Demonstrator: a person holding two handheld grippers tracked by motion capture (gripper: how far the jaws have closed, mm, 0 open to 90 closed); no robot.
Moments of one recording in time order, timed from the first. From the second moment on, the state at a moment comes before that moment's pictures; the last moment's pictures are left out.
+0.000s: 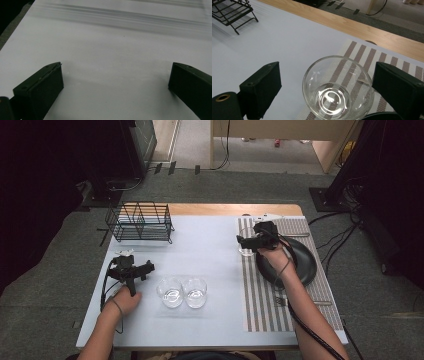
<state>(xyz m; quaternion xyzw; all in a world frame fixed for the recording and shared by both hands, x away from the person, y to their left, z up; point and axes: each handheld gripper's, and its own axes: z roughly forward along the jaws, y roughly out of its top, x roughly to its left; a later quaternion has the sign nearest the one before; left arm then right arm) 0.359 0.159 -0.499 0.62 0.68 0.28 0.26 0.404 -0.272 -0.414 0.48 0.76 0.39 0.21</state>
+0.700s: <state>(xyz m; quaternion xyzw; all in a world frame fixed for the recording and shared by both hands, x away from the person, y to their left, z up) 0.359 0.159 -0.499 0.62 0.68 0.28 0.26 0.395 -0.257 -0.411 0.47 0.76 0.39 0.21</state>
